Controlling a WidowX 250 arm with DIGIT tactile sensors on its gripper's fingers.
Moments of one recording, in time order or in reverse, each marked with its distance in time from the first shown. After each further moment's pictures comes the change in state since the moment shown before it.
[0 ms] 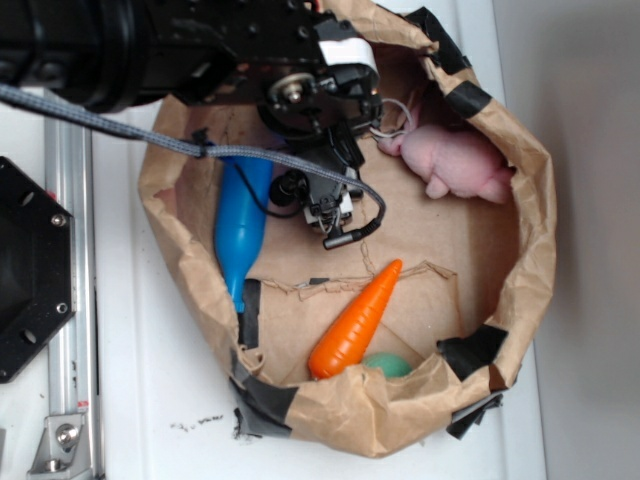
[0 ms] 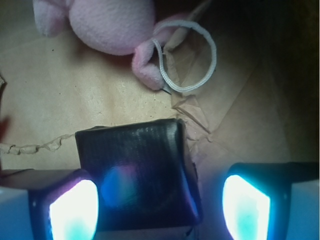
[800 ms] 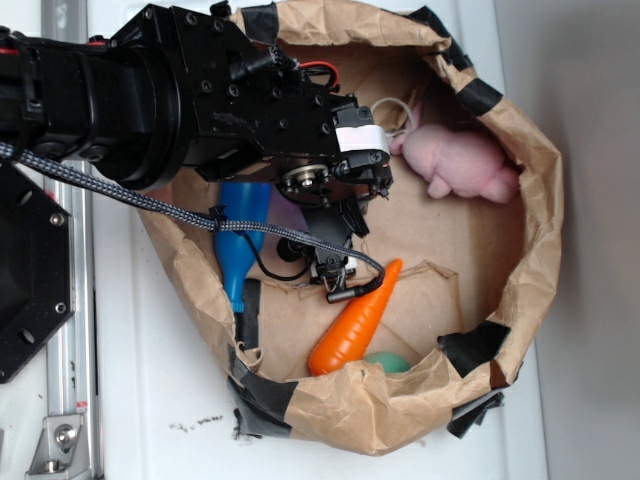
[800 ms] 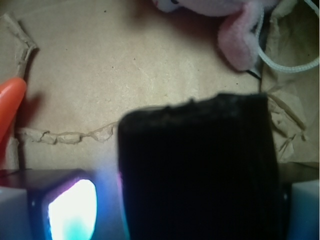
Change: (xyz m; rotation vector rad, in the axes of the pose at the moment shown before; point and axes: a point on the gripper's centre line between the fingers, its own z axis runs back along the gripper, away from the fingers) arm -0.008 -0.036 -0.021 -0.013 0.010 -0.064
